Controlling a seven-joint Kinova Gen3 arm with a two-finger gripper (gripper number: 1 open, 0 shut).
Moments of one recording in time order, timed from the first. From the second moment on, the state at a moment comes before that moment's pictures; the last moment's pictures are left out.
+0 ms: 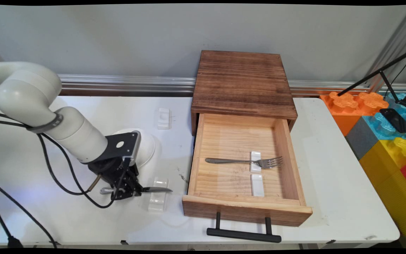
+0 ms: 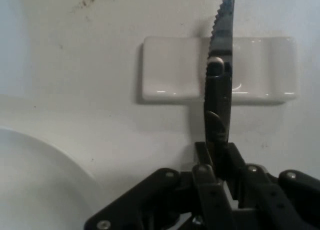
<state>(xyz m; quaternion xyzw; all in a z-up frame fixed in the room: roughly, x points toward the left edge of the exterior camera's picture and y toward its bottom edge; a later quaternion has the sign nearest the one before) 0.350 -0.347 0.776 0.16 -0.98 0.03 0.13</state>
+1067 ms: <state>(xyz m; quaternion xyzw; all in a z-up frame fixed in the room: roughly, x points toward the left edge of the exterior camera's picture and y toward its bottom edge) 0.348 -0.359 0.901 0.17 -0.97 0.02 0.15</state>
